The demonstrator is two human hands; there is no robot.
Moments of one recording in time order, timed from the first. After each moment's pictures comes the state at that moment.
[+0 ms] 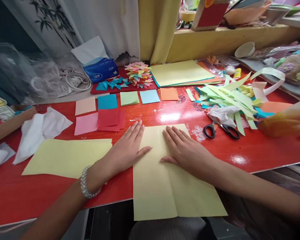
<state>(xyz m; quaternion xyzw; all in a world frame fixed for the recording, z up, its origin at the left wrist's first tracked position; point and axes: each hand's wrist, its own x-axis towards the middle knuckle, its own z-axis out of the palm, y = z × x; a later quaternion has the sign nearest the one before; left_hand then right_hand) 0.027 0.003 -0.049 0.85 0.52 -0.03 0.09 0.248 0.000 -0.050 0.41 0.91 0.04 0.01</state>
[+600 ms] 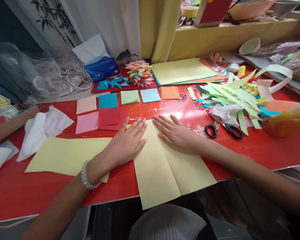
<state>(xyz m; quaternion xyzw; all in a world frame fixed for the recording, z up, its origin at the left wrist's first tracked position) 0.022 0.014 -0.050 0.89 0.46 -0.01 0.00 0.245 0.053 -0.064 0.35 0.94 -0.05 -0.05</state>
